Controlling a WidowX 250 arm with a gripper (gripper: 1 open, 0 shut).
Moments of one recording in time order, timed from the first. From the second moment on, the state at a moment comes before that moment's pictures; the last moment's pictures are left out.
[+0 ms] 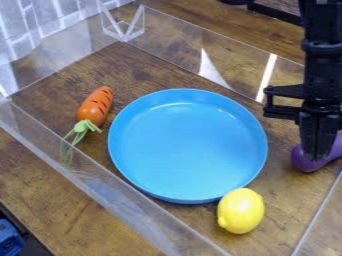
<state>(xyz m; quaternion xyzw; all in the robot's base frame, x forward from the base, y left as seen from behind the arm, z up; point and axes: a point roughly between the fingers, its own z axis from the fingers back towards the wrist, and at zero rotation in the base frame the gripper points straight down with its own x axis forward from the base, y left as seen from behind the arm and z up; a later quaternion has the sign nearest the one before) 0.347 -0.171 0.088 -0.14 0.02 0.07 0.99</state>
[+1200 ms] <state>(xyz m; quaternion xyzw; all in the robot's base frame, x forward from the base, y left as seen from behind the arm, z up) 0.373 -0.163 0.099 -0.11 -0.03 0.18 0.98</state>
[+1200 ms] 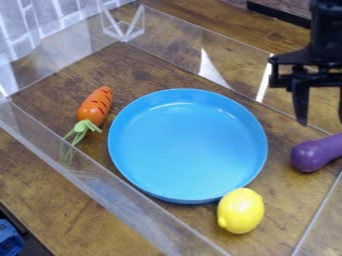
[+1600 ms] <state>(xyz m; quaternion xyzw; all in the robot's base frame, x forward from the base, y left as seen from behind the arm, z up) 0.387 -0.165 0.074 -0.11 -0.03 0.22 0.97</state>
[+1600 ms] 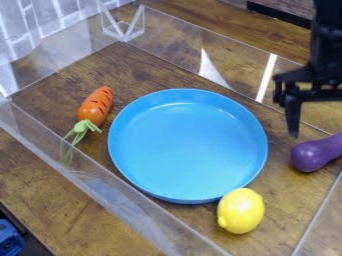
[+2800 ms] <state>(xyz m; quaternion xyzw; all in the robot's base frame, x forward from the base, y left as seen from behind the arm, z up) 0.390 -0.166 0.026 -0.11 -0.05 0.24 0.96</state>
